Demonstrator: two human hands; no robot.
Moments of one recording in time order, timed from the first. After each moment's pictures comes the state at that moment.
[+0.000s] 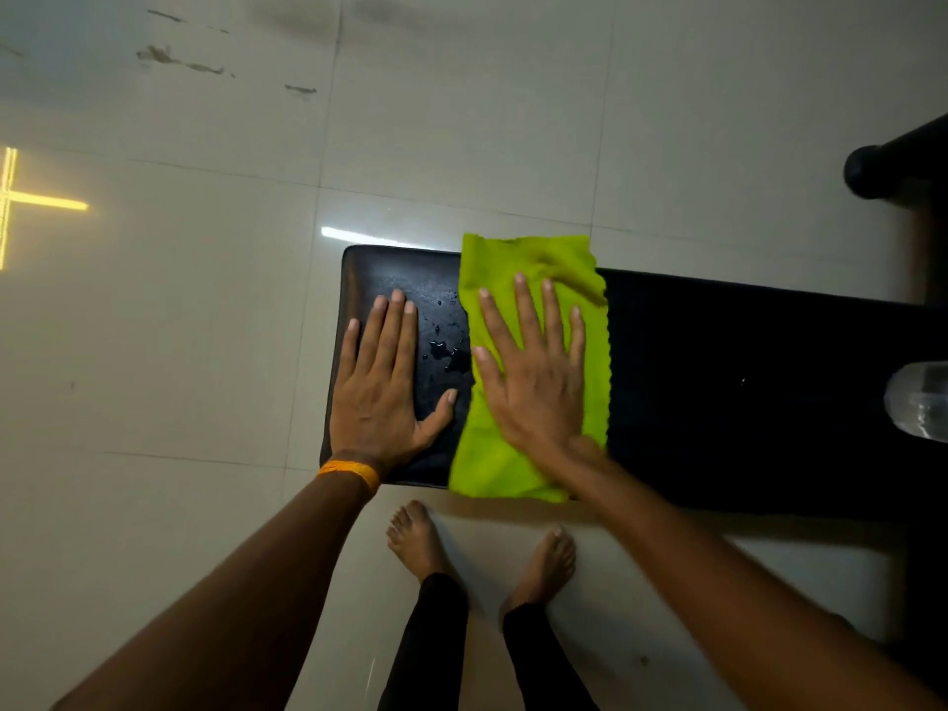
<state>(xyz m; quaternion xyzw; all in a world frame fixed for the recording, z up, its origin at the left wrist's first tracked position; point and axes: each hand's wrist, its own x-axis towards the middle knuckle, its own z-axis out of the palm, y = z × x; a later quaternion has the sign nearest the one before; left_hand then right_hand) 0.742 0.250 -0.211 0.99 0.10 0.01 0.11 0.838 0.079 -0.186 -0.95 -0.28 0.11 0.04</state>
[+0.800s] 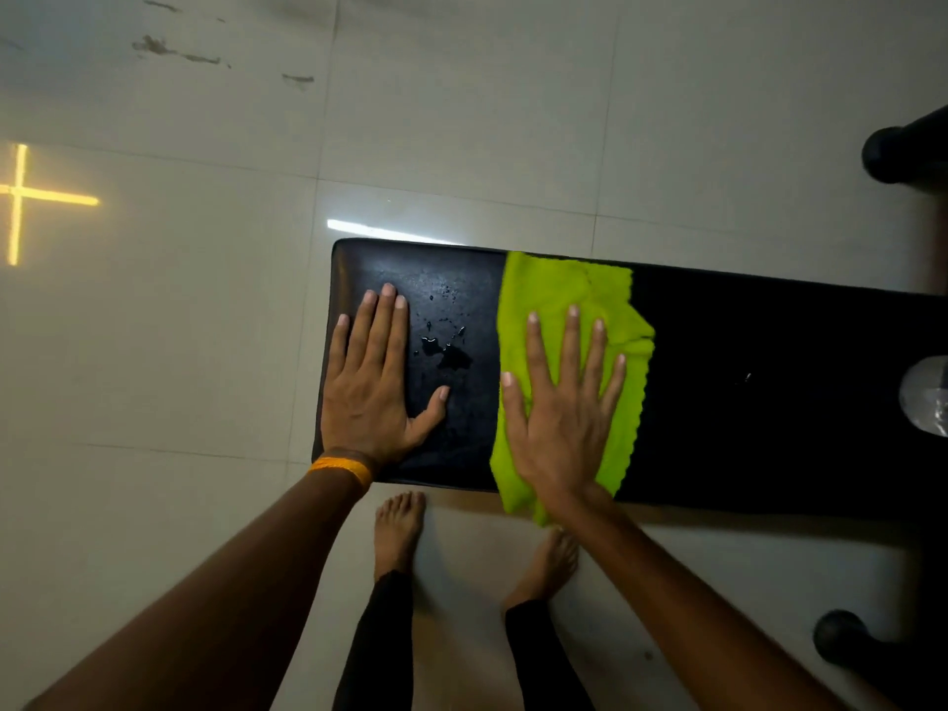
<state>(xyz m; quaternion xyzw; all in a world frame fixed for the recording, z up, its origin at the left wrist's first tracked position) 0.743 0.250 -0.211 0.99 0.11 0.02 0.11 0.809 0.049 -0.186 -0.98 -0.14 0.10 0.05</state>
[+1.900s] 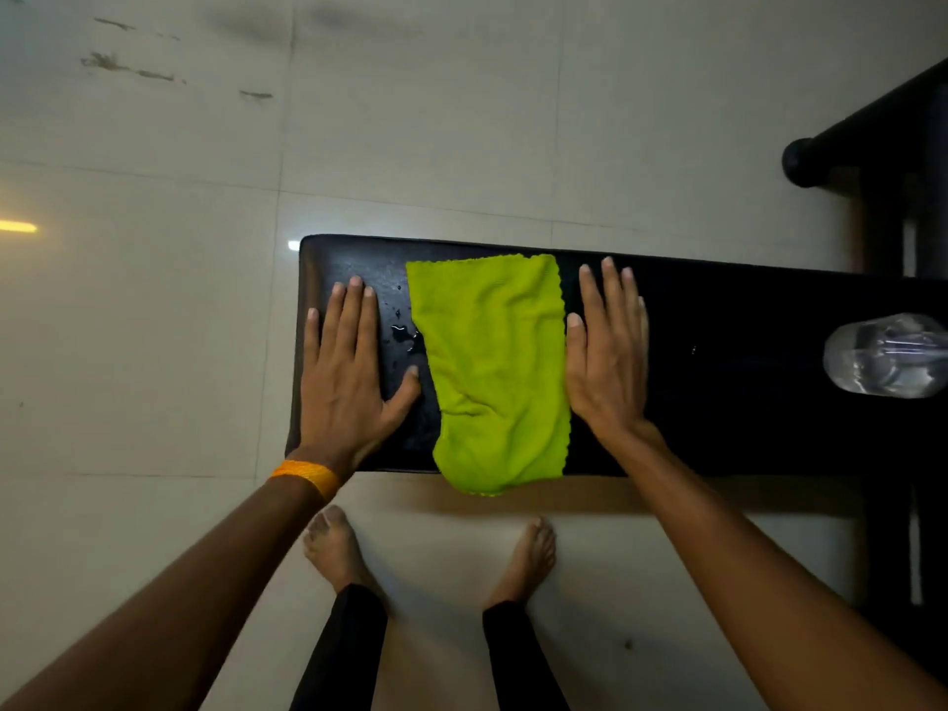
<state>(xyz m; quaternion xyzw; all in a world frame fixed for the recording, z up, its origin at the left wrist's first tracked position) 0.744 0.243 -0.200 0.97 0.12 0.01 0.19 0.869 -0.014 -0.181 -0.98 -0.13 0.03 0.17</state>
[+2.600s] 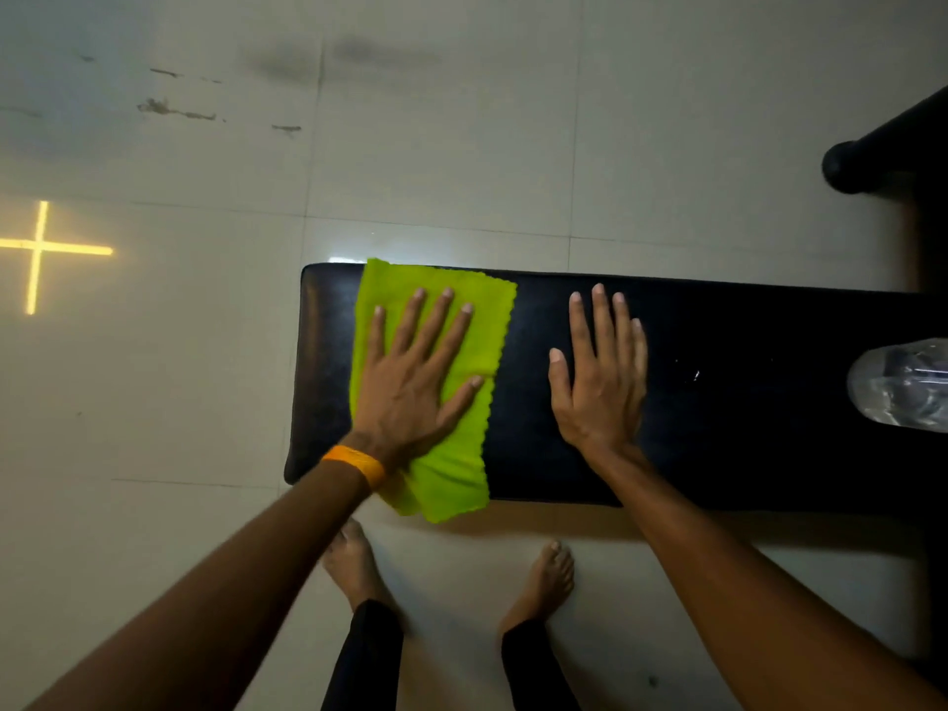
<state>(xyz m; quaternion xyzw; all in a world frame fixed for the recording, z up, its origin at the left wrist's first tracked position) 0.789 0.199 -0.201 1.00 0.01 -0.04 0.09 0.869 -0.024 -0.202 -0.98 -0.16 -0.02 0.10</state>
